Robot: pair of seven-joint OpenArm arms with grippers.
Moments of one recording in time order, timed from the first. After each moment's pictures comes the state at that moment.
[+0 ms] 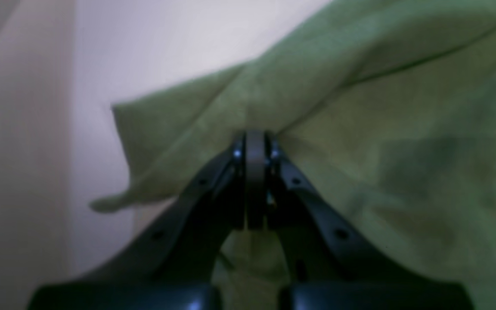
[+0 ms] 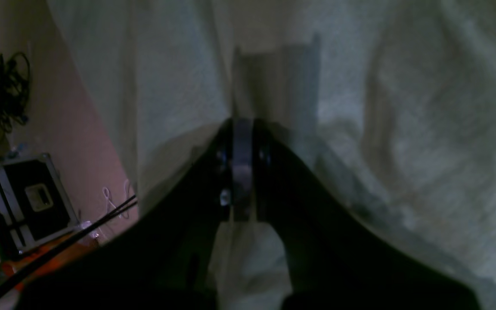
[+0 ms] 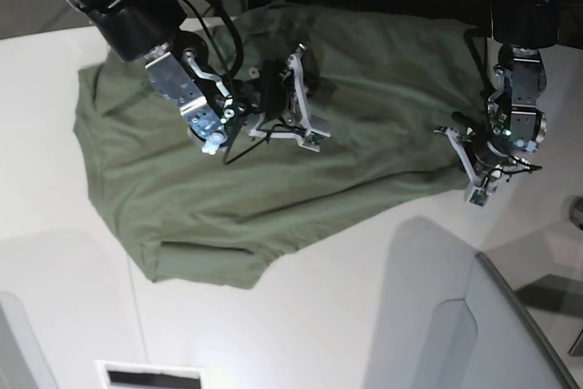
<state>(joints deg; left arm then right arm) -4.7 -23.2 -4.3 61.4 4.3 -21.5 27.8 9.6 0.4 -34.7 58.0 16.4 34.2 -46.5</state>
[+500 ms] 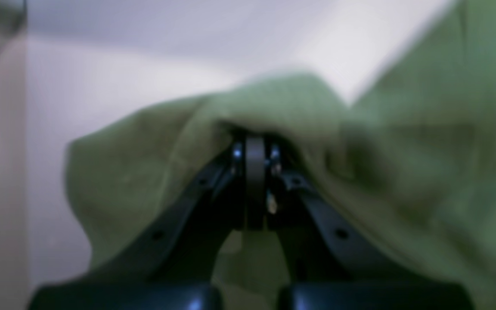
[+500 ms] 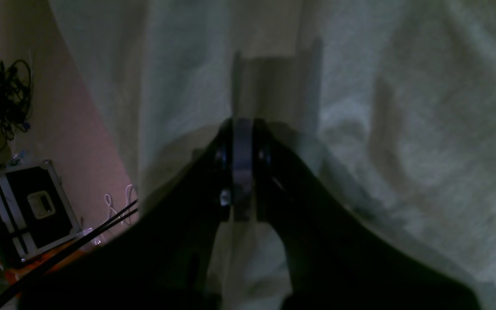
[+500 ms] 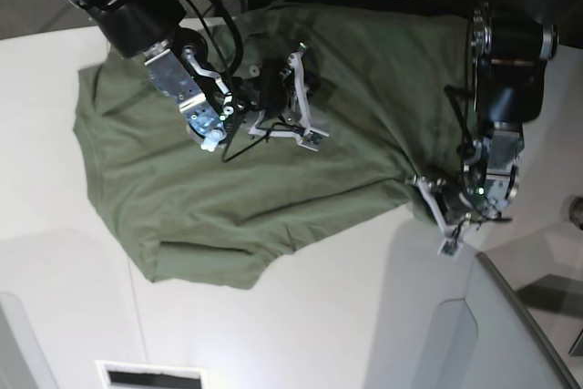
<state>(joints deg) -24.6 -19.0 2.4 36.8 4.8 -21.7 18.0 8.9 0.4 -34.6 58.2 16.3 33.7 -45.7</state>
